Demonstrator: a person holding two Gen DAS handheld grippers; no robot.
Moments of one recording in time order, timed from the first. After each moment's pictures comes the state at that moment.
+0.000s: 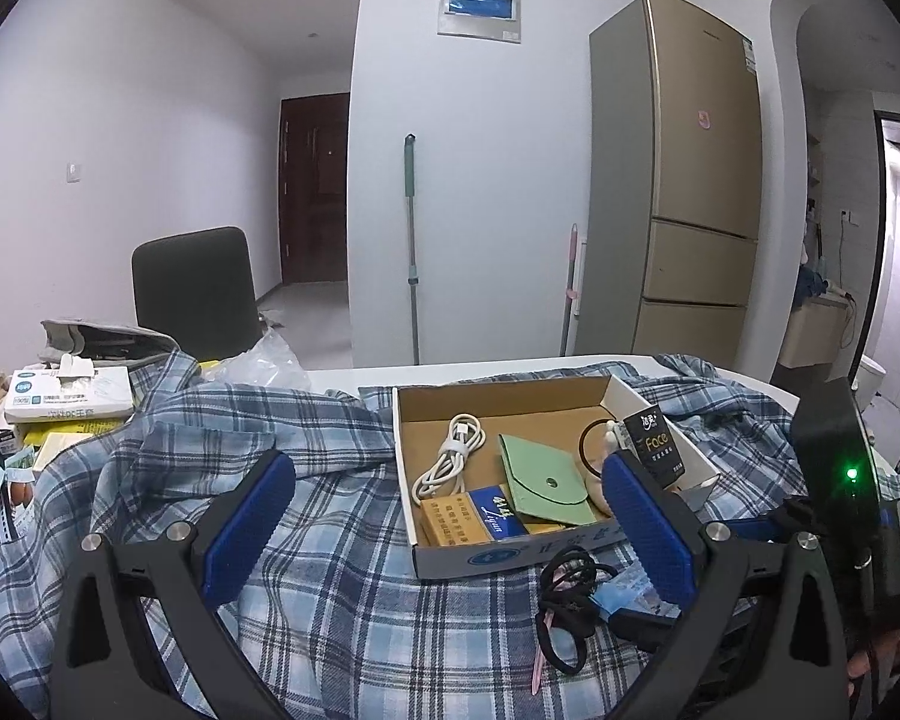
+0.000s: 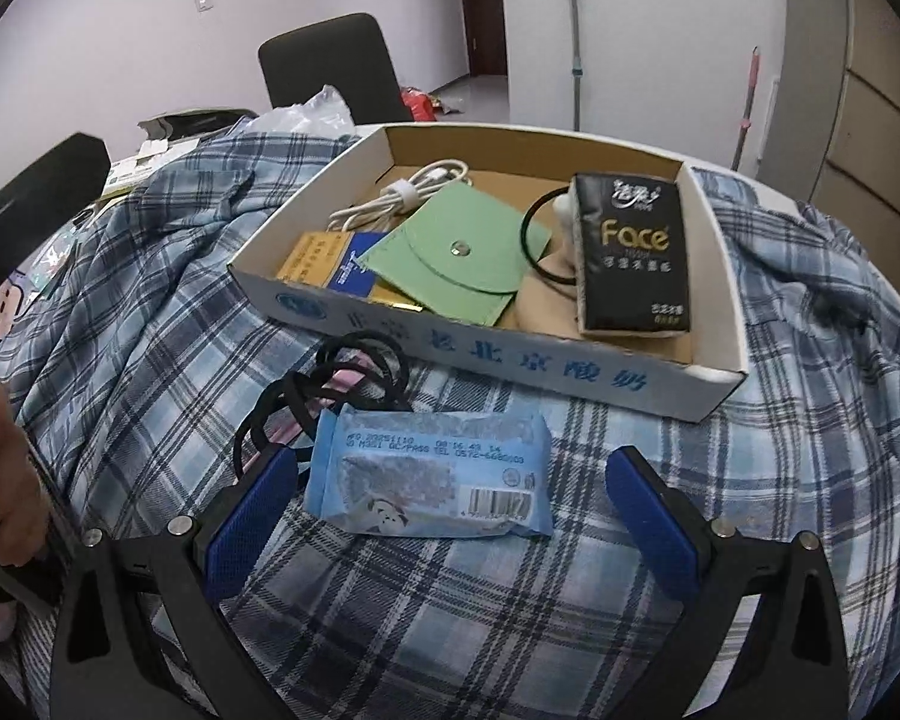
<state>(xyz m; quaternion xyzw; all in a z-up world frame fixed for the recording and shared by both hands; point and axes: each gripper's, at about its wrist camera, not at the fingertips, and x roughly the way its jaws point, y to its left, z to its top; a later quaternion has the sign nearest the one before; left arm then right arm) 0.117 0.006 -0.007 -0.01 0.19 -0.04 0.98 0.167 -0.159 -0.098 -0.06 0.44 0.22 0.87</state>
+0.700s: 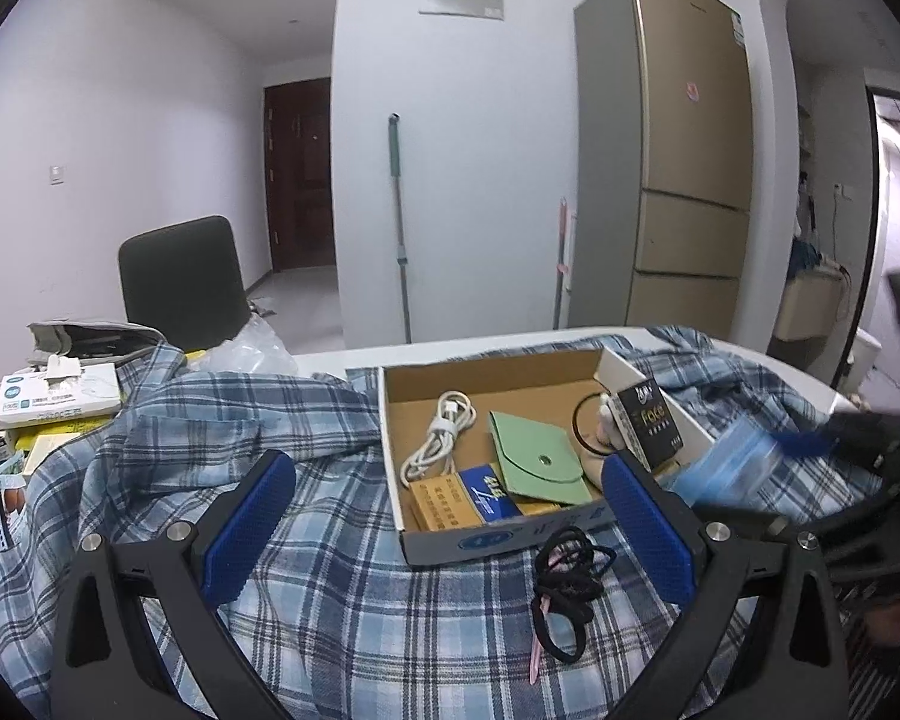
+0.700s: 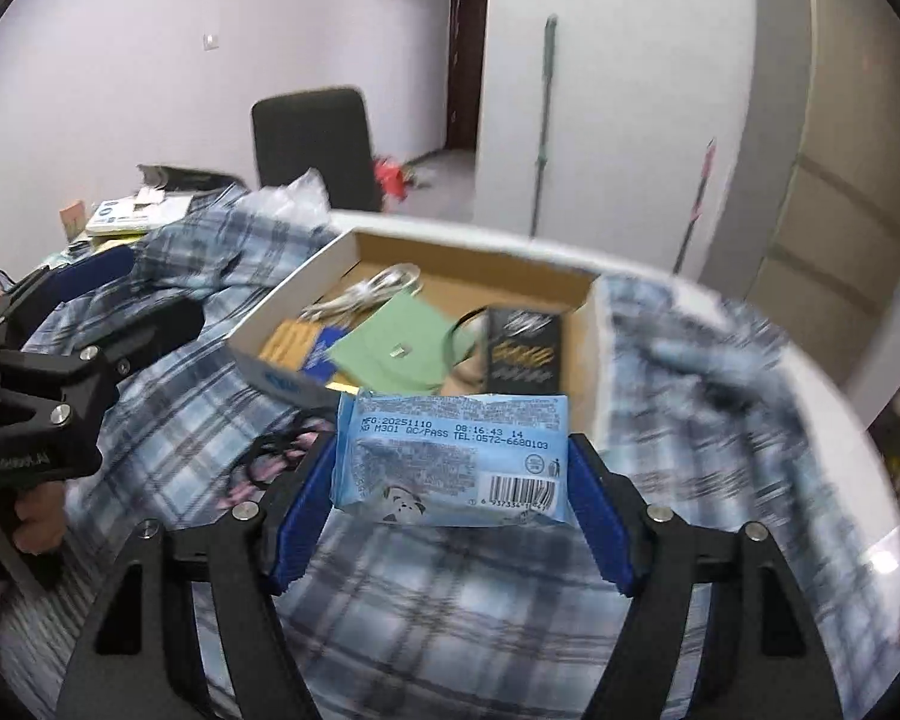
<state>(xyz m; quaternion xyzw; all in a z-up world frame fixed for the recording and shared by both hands) 0.126 -0.004 -0.015 0.01 0.22 -0.06 0.97 0.145 -0.180 -0.048 -0.09 0.36 0.20 0.91</state>
